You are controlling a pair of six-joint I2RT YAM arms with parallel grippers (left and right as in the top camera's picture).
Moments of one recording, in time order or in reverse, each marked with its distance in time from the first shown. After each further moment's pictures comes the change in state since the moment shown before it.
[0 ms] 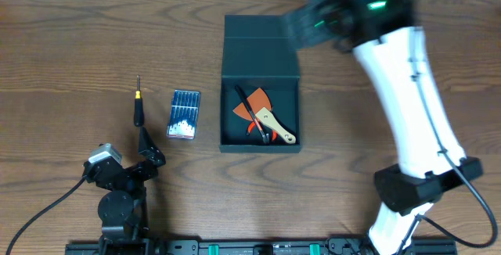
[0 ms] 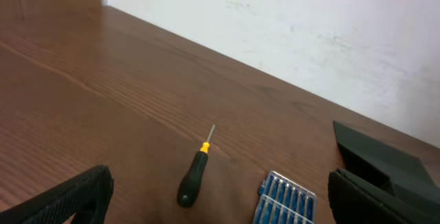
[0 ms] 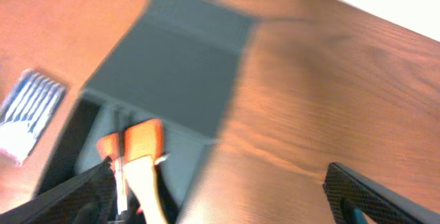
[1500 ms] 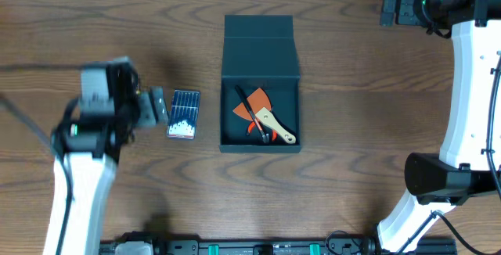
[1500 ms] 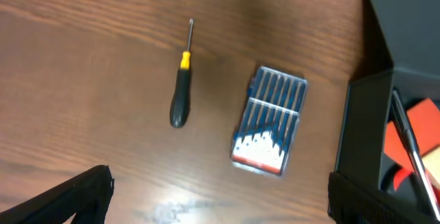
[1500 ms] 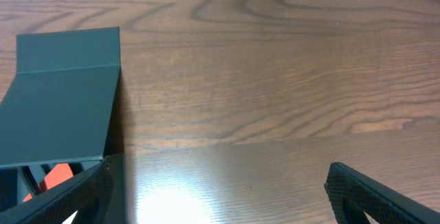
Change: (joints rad) left arm 0.000 1.198 1.067 -0.715 0.192 0.164; right arm -0.390 0.000 0.073 -0.090 -0.064 0.038
